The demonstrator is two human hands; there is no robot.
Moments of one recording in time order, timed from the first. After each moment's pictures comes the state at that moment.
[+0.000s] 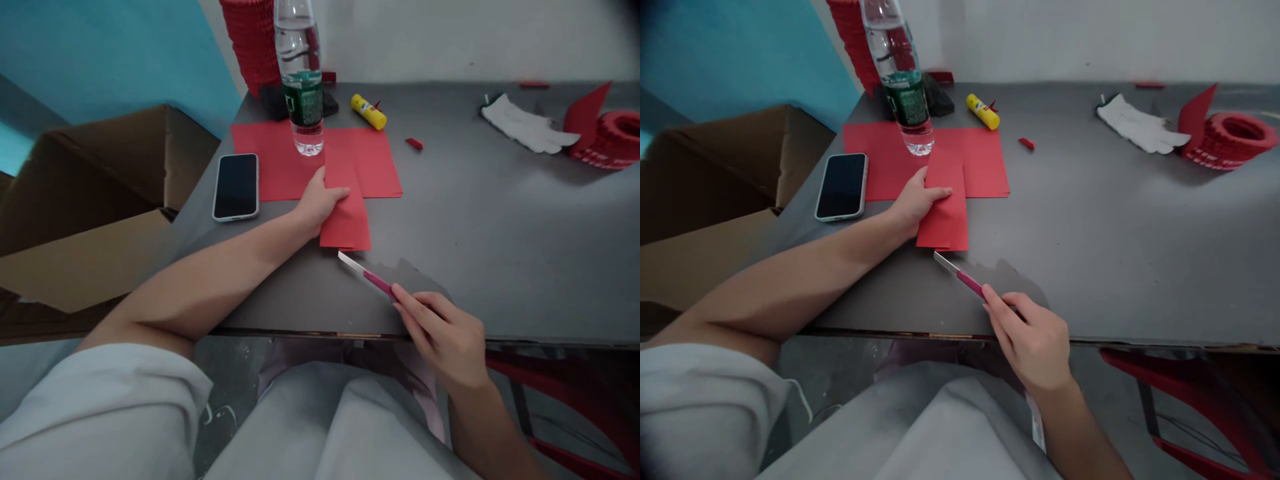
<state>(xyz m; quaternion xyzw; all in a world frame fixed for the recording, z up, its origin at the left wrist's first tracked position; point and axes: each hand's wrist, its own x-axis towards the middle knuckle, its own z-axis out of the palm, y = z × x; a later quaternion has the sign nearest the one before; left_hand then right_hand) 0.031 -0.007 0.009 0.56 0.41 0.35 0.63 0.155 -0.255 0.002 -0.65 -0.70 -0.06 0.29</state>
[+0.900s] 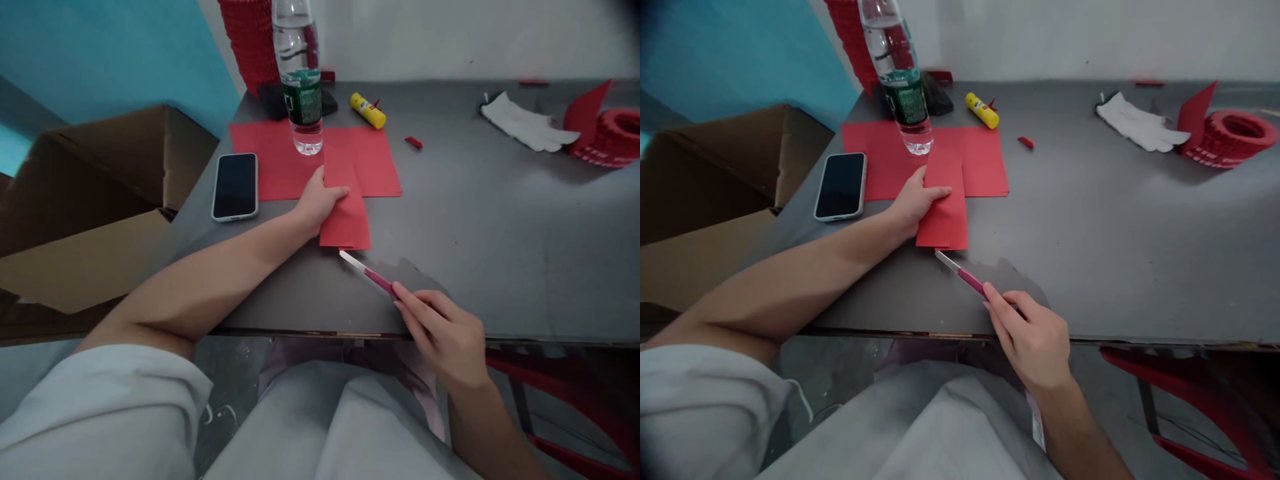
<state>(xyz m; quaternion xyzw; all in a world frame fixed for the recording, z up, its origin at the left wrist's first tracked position) 0.033 -0.009 0.012 0.54 0.41 0.37 0.63 0.154 -0.254 0.002 -0.66 -0.69 -0.08 0.28</state>
